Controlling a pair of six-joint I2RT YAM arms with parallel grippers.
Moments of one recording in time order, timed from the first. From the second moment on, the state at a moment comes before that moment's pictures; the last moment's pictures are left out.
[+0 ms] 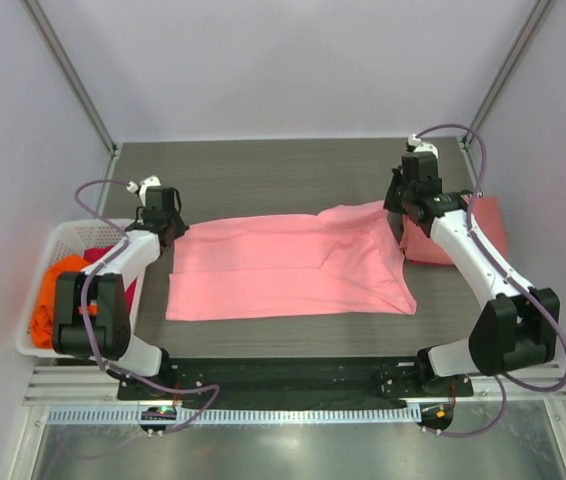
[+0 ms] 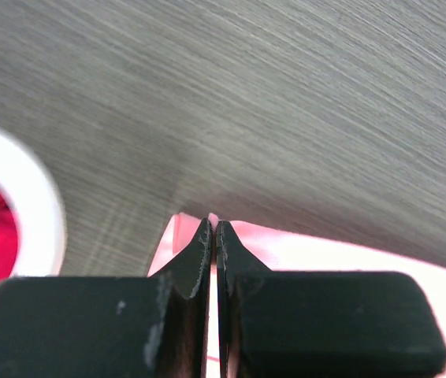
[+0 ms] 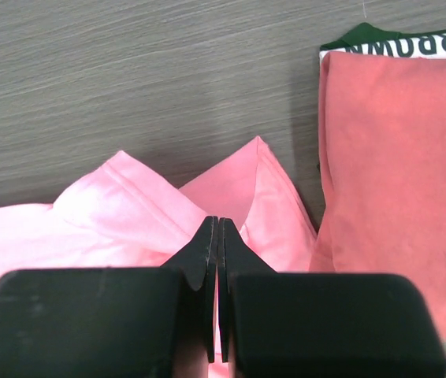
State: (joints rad) left arm -0.07 1.52 0.91 -0.16 -0.27 -0.47; right arm 0.20 1.43 1.19 -0.44 0.17 0.34
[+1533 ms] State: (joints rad) left arm -0.27 1.10 0.68 -0.16 -0.18 -0.66; right arm 0.23 1.21 0.66 -0.22 -0.13 0.51
